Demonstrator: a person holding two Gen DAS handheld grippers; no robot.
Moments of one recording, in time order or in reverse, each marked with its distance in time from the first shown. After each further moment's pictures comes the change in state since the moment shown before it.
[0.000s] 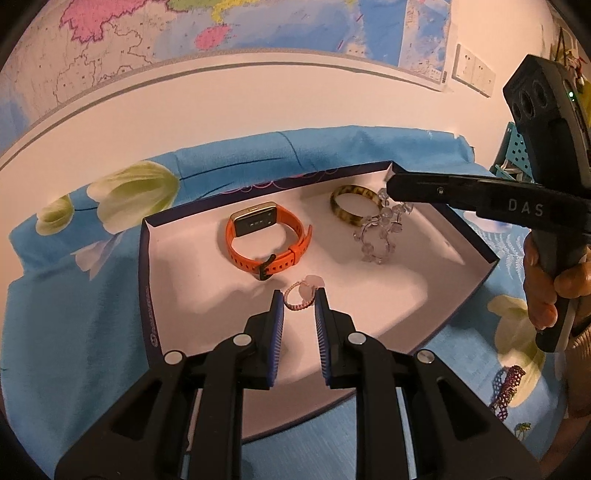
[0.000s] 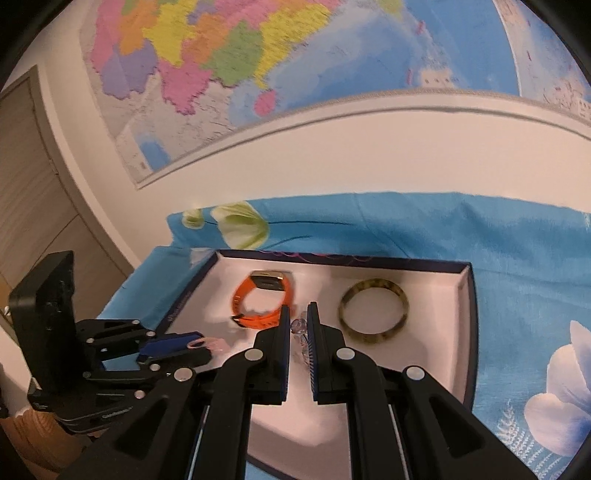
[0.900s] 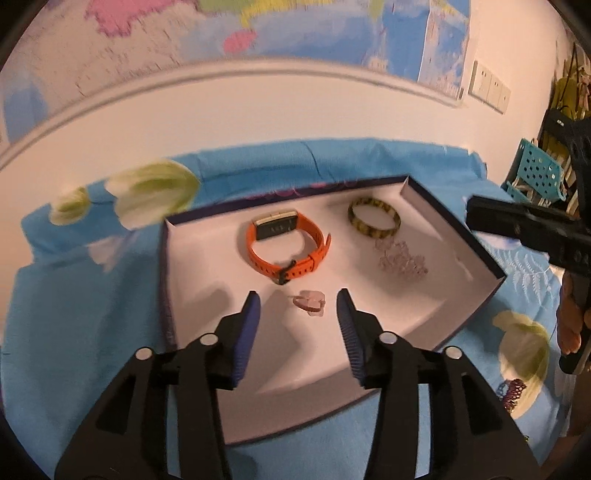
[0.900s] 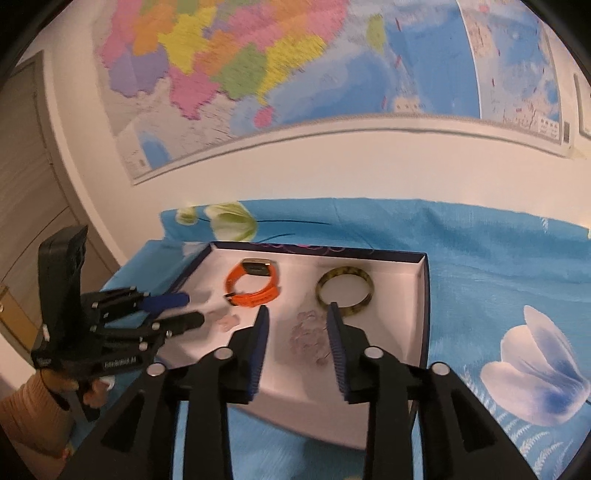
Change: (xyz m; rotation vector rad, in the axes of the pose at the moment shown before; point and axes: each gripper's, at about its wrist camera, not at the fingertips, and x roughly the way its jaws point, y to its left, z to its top) left arm -0.017 0.006 -0.001 -0.057 -0.052 0.042; right arm -0.056 0.010 -0.024 -0.056 -0.052 -0.073
